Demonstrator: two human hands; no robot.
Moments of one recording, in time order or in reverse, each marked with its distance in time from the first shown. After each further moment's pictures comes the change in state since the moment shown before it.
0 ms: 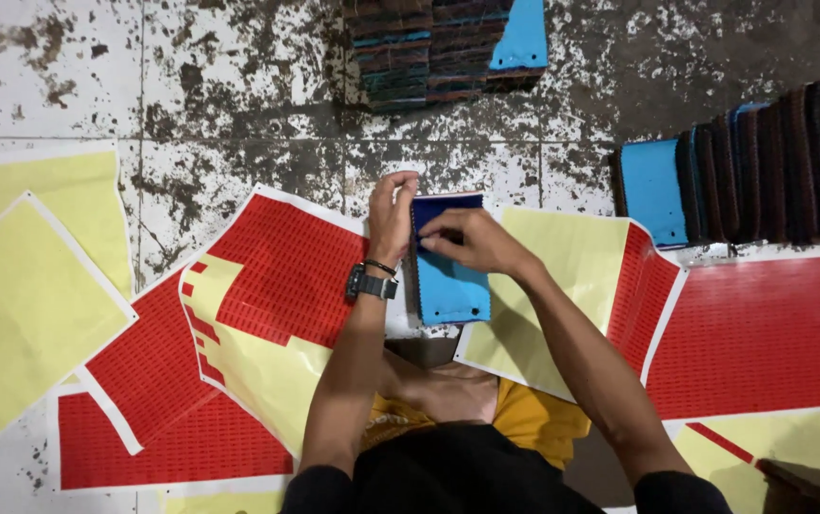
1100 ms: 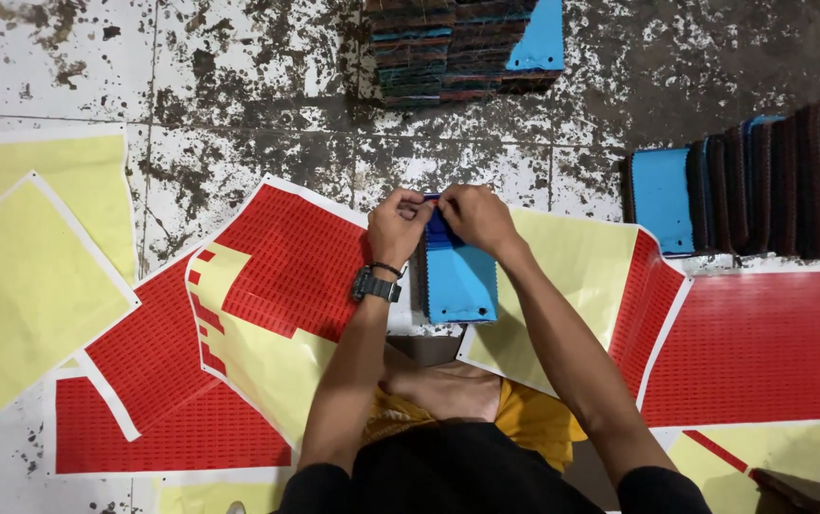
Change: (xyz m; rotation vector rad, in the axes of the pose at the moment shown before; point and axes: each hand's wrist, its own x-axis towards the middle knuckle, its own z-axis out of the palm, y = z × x) left_hand -0.007 -0.037 -0.004 0.272 0.080 -0.139; right_hand 0.036 0.079 0.024 -0.430 0.009 0.411
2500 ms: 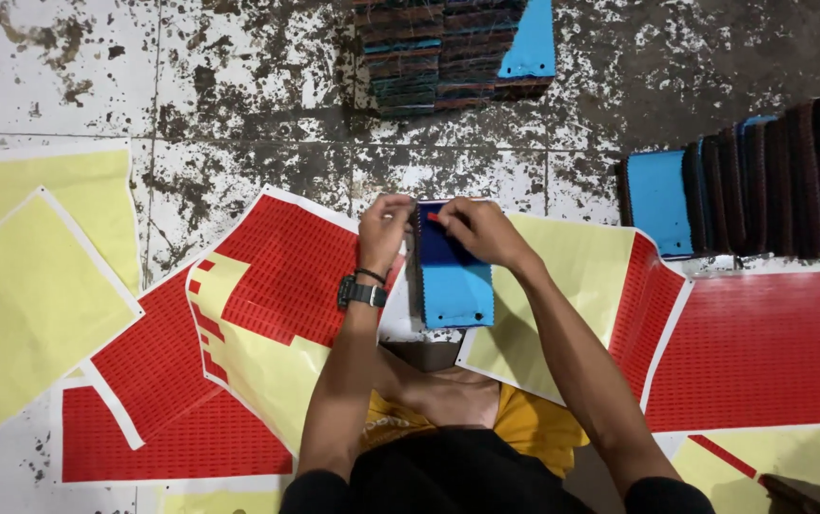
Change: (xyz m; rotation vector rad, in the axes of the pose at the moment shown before) left_hand 0.000 0.006 -0.016 -0.264 -0.059 -0.124; right_hand -0.035 -0.008 -0.033 0.330 0.023 -0.207
